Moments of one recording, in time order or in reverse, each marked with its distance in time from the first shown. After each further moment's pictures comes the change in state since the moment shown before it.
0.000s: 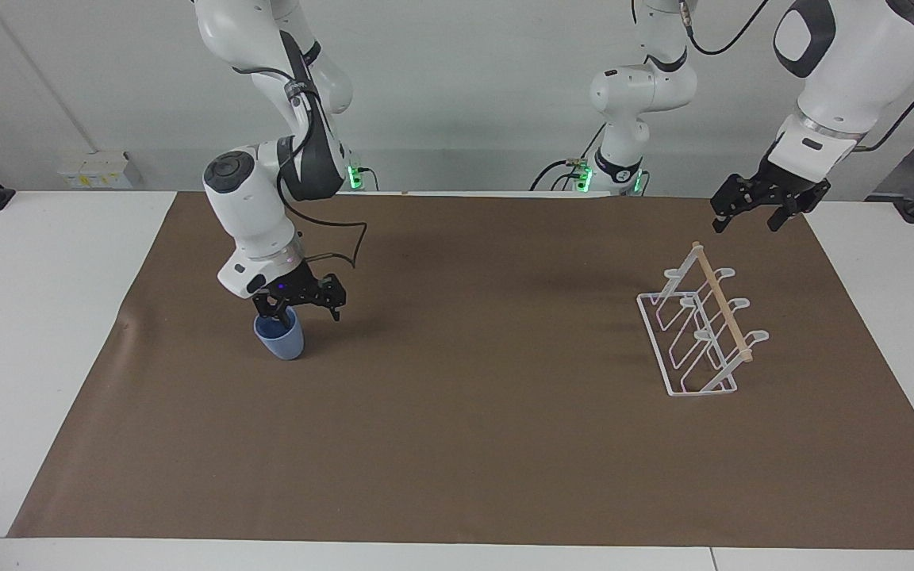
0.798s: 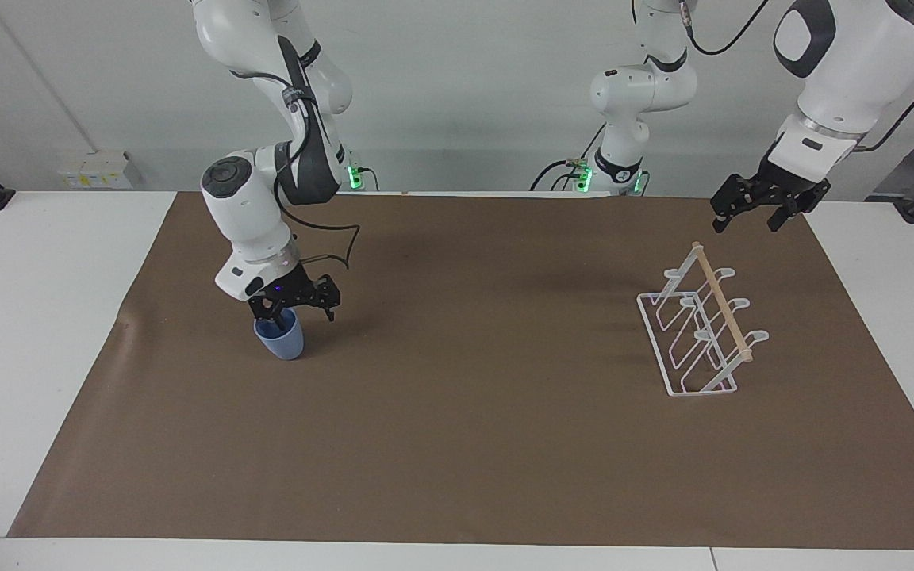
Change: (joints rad) left arm 0.000 0.000 0.000 0.000 0.000 0.000 0.000; right arm -0.011 0.000 -0.003 -0.045 -0.014 0.040 -0.018
